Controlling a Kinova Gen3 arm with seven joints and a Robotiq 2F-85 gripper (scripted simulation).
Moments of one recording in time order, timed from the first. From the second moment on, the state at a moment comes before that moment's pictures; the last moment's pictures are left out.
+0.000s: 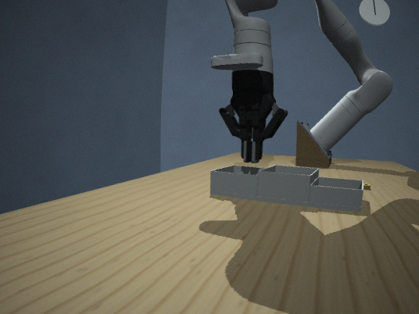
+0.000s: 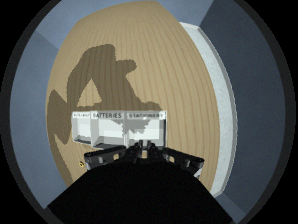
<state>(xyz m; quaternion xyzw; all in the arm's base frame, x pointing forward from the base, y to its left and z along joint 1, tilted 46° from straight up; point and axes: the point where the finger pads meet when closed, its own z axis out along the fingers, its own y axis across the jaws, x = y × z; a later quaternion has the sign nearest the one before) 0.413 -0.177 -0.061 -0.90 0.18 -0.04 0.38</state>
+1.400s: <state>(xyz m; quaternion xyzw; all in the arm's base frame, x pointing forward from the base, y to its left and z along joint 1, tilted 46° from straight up) 0.419 -0.152 -0.083 -0.90 0.18 -0.04 0.39</state>
